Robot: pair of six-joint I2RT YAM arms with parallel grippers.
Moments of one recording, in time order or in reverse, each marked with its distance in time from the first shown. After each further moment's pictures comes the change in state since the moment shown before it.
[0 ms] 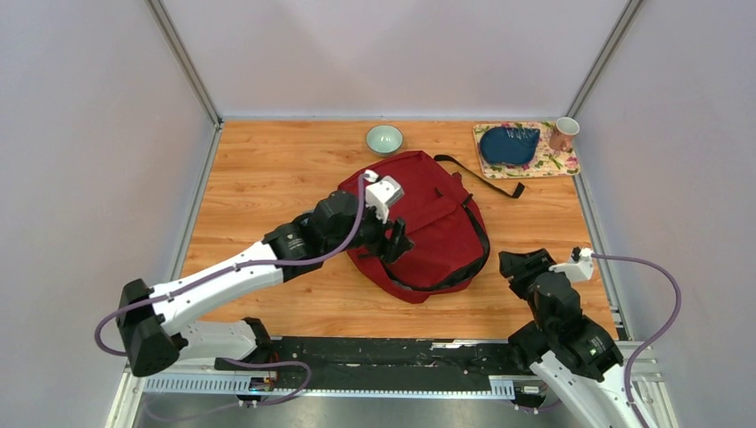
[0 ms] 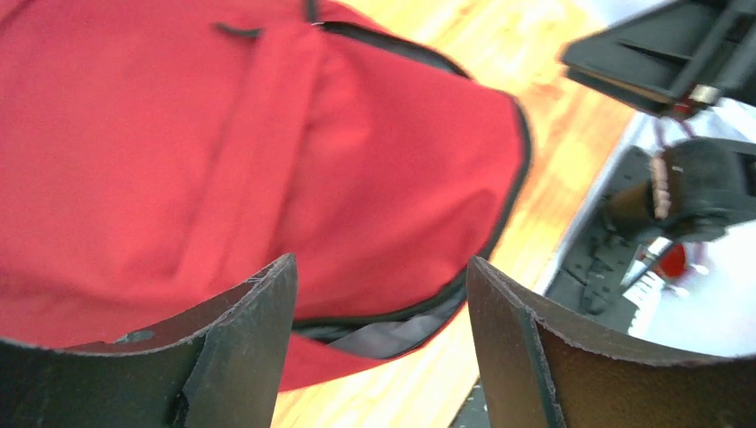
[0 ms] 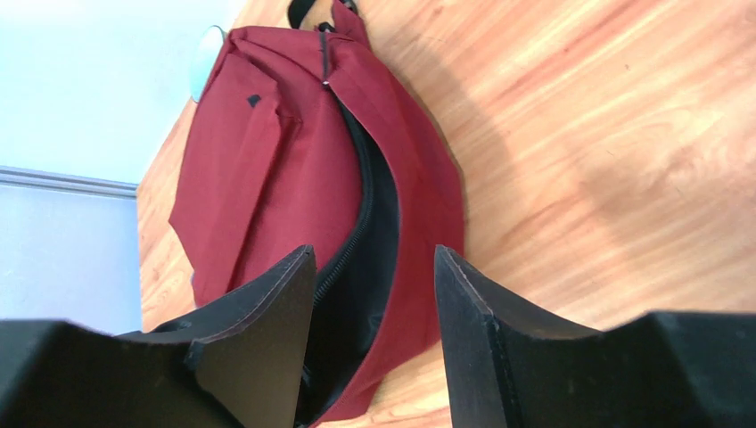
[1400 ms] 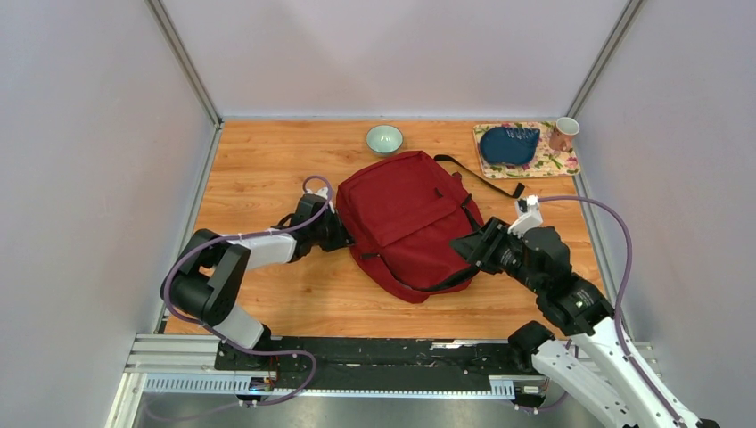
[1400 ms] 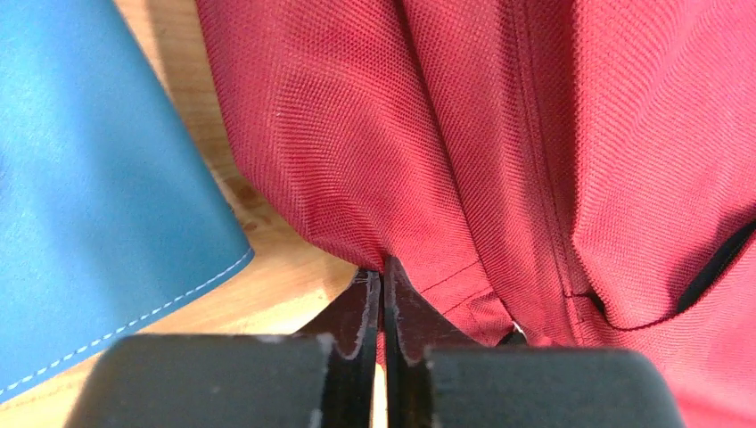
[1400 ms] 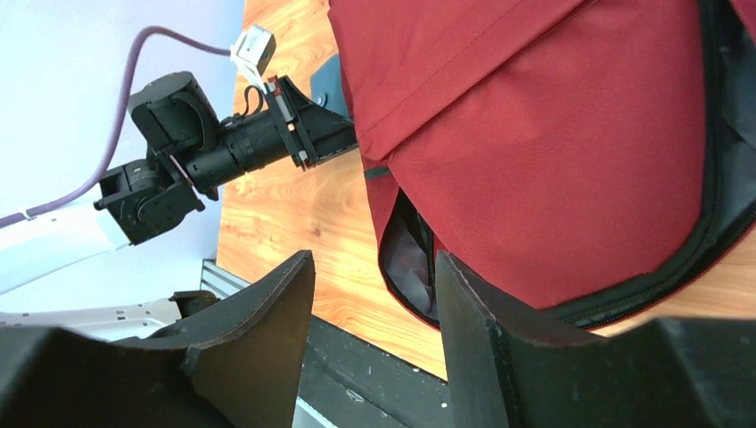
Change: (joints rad) left arm 0.528 0.335 -0.403 0.361 0.131 -0.470; right arm -0.001 0.422 0.245 0.218 -0.575 -0.196
